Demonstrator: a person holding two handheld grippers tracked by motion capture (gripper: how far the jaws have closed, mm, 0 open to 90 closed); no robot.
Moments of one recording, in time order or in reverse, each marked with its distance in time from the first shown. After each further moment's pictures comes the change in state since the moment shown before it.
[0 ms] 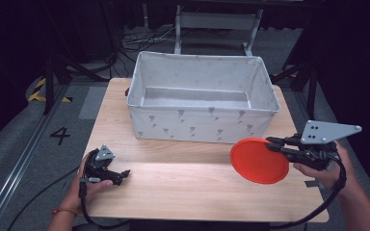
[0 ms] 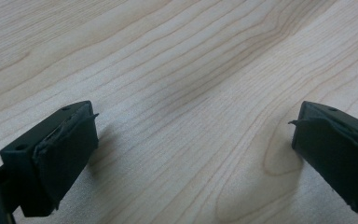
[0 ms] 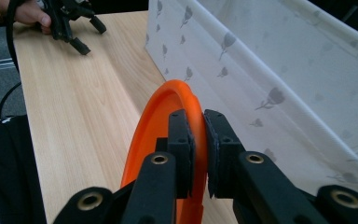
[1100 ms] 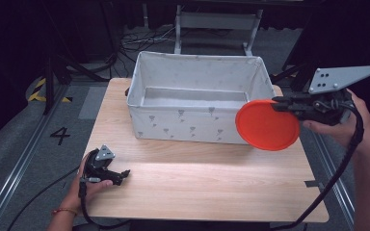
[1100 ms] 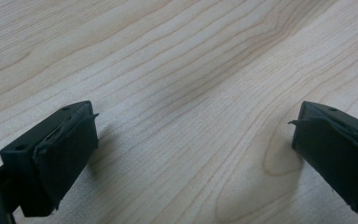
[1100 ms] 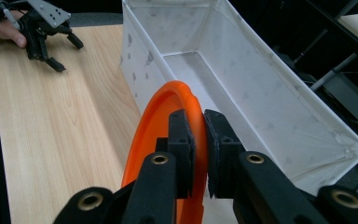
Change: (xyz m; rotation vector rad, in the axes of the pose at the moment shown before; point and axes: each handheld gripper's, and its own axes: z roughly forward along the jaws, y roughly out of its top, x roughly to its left) left arm 0.000 0.000 0.000 0.000 0.000 0.000; right arm -0.050 0.090 -0.018 0.050 -0.024 -0.077
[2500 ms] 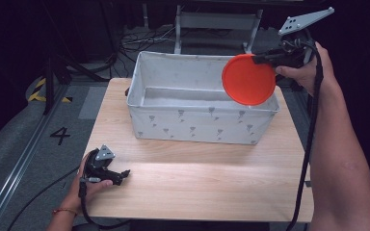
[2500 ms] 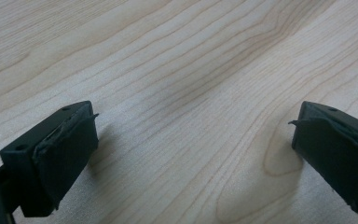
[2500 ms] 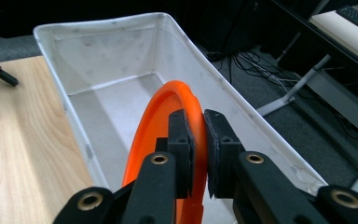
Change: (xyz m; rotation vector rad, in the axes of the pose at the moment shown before) left arm 0.001 0.000 0.000 0.005 -0.006 0.008; right arm -0.105 0.042 0.074 -0.009 -0.050 0.082
